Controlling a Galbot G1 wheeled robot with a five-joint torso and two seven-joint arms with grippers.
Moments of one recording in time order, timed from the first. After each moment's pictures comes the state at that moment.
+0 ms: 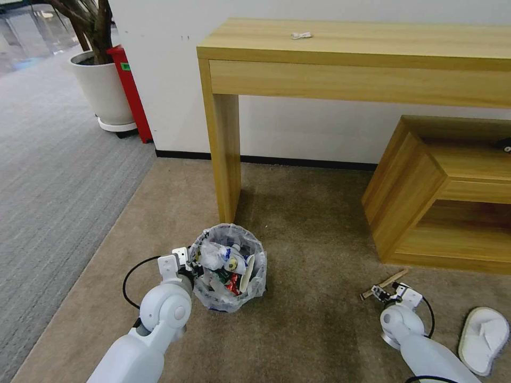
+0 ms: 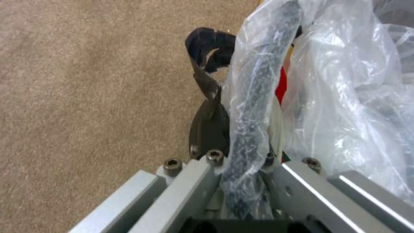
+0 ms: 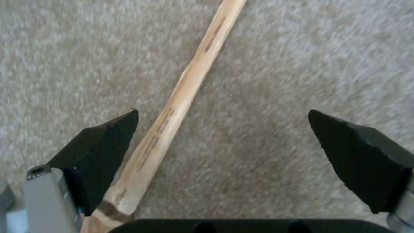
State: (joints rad) left arm 1.16 -1.18 -0.22 -1.94 -0.87 0.61 -0.72; right arm -0.99 1.05 0.17 1.08 1.08 -0.07 0.56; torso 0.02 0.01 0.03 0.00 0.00
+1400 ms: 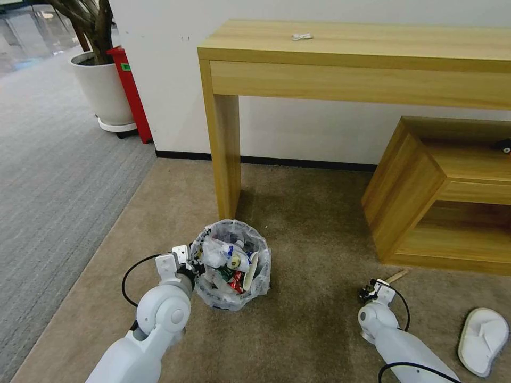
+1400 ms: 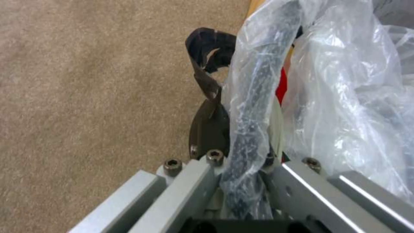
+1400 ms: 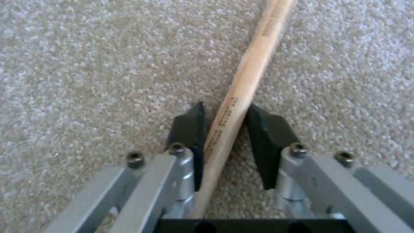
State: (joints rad) left arm 1.18 -1.18 -0.22 -2.00 -0.89 0.61 -0.73; right arm -0.89 1.12 0.09 0.90 0.98 -0.02 0.49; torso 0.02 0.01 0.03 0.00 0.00
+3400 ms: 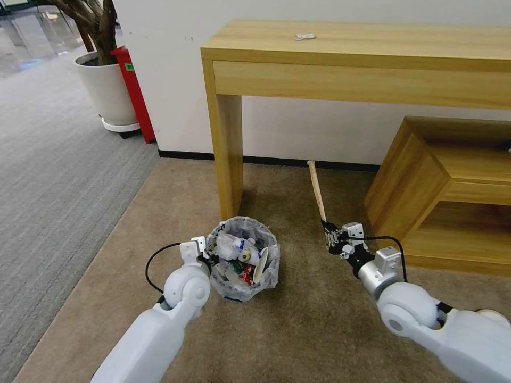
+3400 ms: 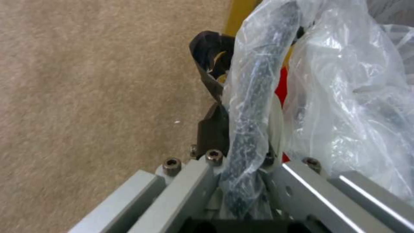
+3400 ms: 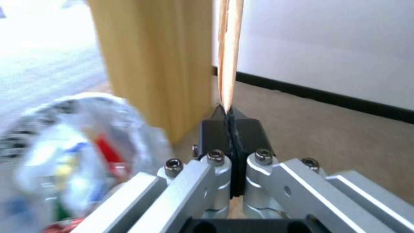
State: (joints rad) left arm 0.93 -1.20 -0.04 -1.75 -0.93 0.61 -0.75; right arm -0.88 0.46 -0.26 2.00 0.93 0.13 0.32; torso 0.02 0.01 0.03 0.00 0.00
